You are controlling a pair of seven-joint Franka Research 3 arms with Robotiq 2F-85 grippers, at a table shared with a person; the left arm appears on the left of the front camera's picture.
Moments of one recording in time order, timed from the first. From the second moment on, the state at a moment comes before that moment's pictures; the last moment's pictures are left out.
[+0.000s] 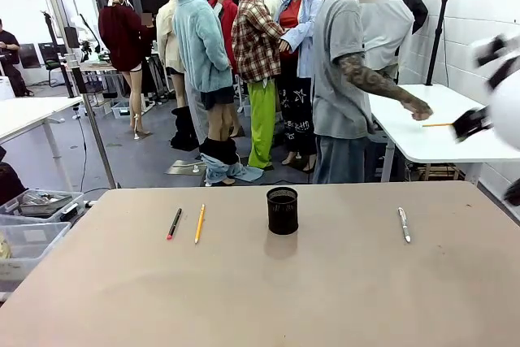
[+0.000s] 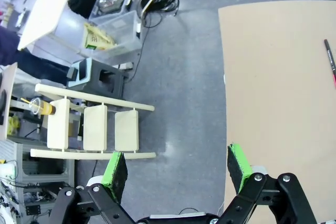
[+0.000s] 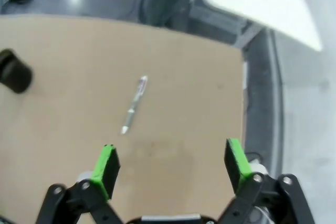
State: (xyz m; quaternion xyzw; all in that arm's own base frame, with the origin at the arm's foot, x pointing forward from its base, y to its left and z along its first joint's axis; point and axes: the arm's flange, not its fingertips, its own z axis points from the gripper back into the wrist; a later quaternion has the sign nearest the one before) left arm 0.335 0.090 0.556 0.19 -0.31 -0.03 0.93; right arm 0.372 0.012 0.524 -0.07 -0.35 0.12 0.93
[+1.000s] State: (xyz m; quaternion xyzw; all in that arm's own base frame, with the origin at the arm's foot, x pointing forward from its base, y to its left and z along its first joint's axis) left arm 0.334 0.094 0.556 0.19 -0.31 -0.03 0.93; right arm 0.424 0.038 0.450 -0.09 -0.28 0.10 0.95
